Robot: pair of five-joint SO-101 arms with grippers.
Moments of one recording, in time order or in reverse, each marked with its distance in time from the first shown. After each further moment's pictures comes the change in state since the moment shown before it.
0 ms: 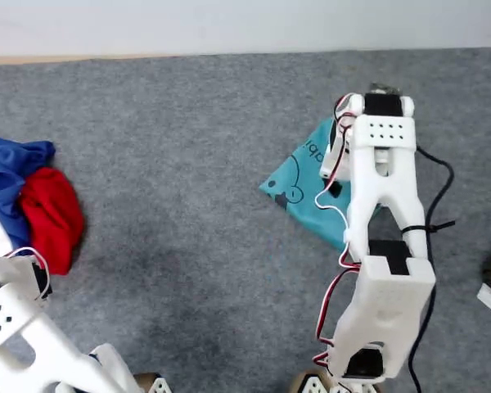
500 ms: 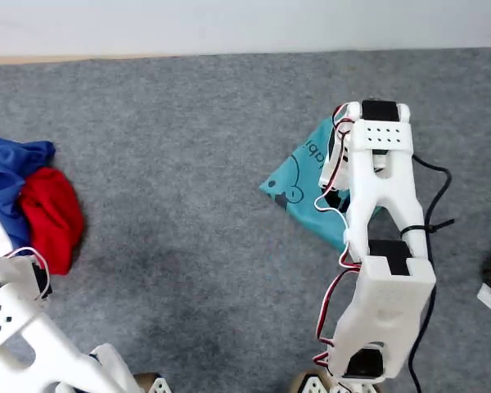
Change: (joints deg) left arm 0.0 0.0 0.0 0.0 0.0; right arm -0.1 0.0 2.7 0.0 0.6
